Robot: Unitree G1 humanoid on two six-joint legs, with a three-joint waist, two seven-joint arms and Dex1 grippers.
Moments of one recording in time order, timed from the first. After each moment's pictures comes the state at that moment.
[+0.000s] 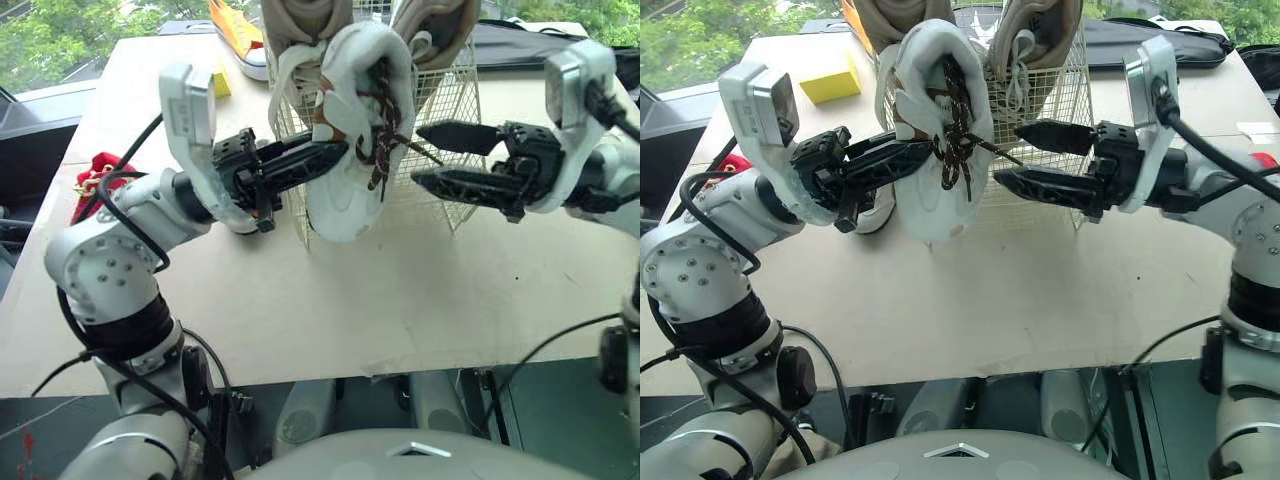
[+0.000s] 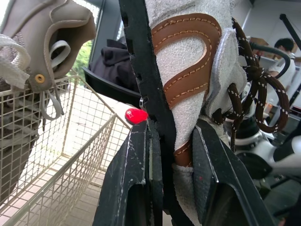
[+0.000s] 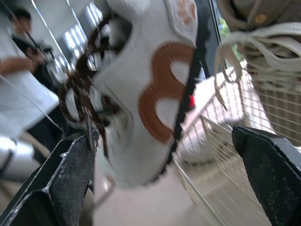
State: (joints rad) left arm -0.54 0.45 0.37 -0.46 -1.02 1.06 -0.79; right arm -0.65 -0.57 -0.21 -0.37 1.41 1.09 0.50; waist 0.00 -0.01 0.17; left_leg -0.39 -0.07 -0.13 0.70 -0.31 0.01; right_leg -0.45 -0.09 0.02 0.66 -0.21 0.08
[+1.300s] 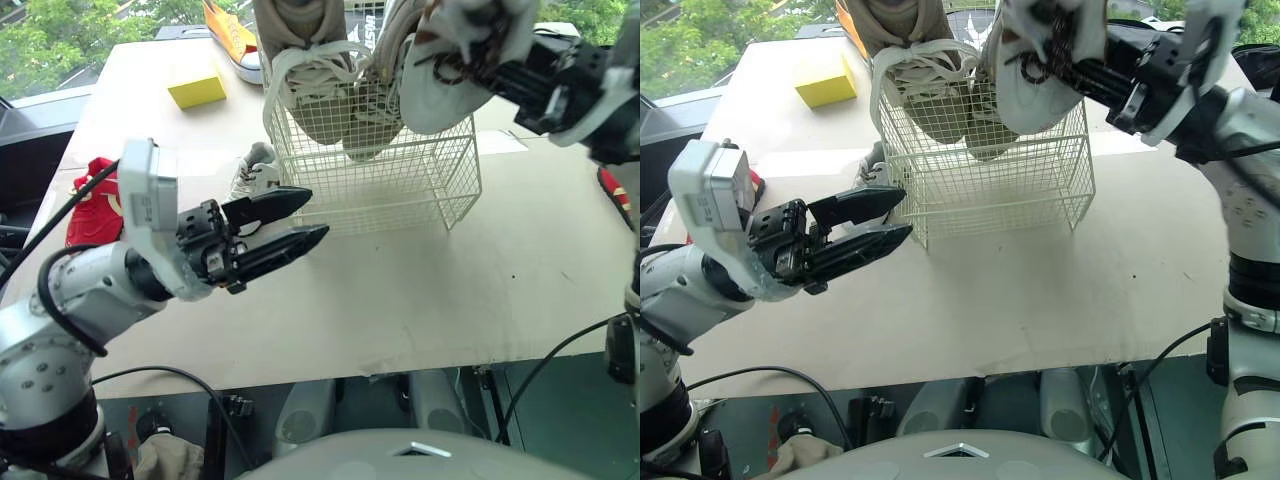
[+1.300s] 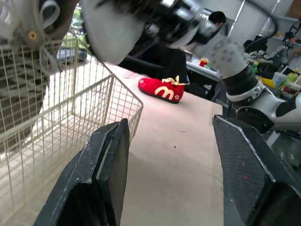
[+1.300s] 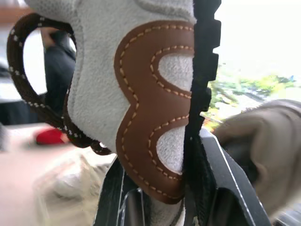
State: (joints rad) left arm -0.13 0.73 0.48 -0.79 -1.33 0.86 -0.57; right arm -0.75 -0.64 -0.03 -0.06 0.67 0.33 0.84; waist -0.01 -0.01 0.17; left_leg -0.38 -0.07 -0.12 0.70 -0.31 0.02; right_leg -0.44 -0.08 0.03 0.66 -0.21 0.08
